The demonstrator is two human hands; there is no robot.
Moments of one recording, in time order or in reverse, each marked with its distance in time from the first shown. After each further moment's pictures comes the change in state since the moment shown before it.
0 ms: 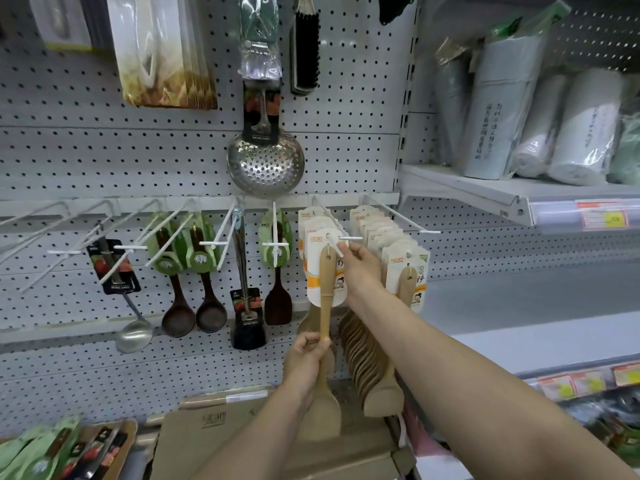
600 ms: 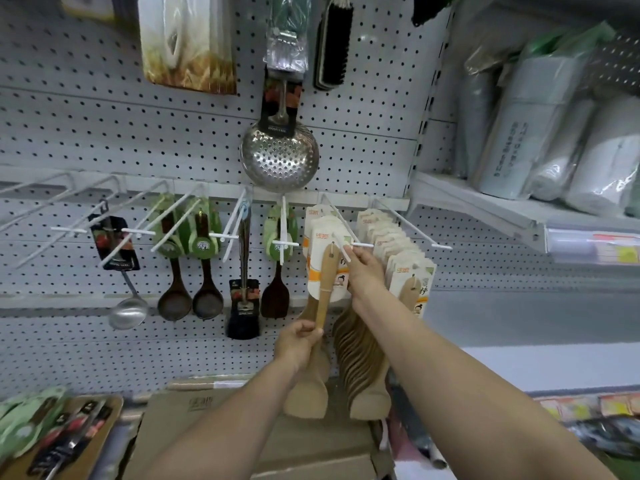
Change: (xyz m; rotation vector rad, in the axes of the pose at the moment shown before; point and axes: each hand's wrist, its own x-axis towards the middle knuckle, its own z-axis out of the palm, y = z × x) left_hand 0.032 0.013 -0.001 0.201 0.054 0.014; right_hand 0.010 0.002 -0.004 -0.119 -0.051 0.053
